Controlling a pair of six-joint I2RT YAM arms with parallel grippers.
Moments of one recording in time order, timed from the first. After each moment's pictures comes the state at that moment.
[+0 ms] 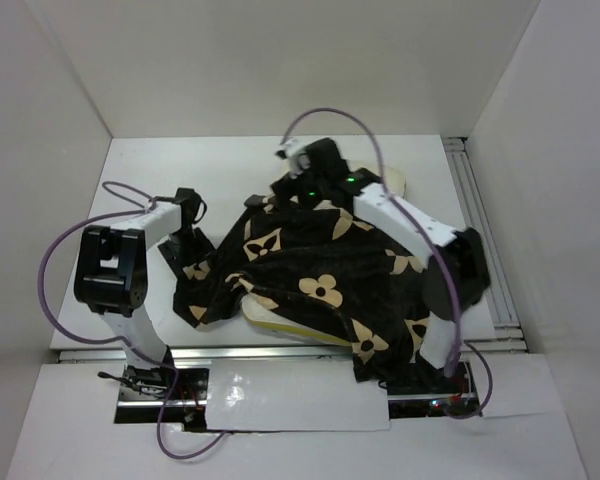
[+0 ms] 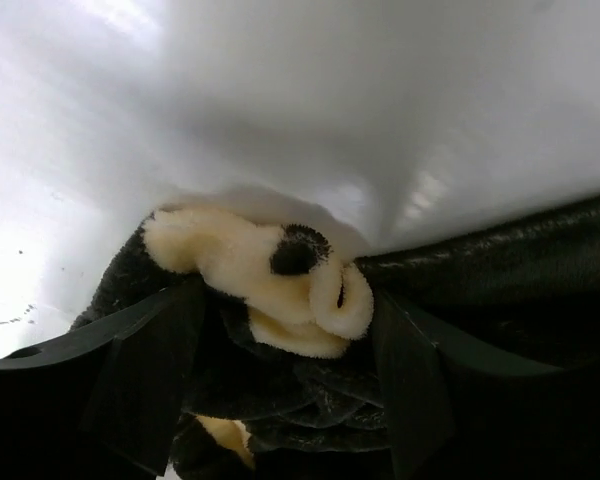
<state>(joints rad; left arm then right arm) -0.09 1.81 1.16 -0.88 -0.10 -0.75 0.57 1.70 1.48 -0.43 -0.18 -0.08</state>
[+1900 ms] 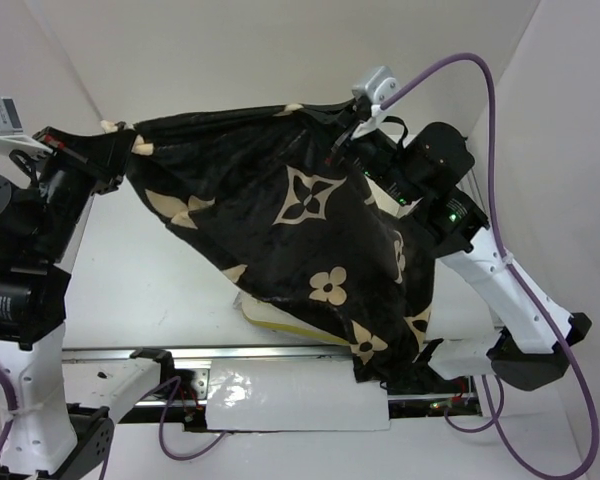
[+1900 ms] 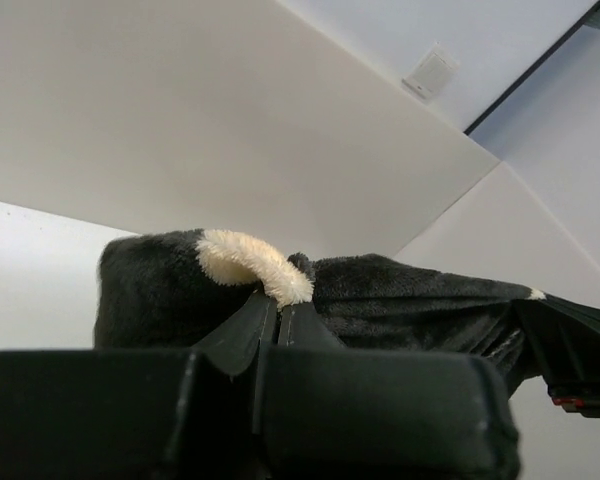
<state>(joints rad) -0.07 0.95 1.78 -0.66 0.07 -0.63 0.79 1.29 1.71 -0.05 -0.09 -0.21</state>
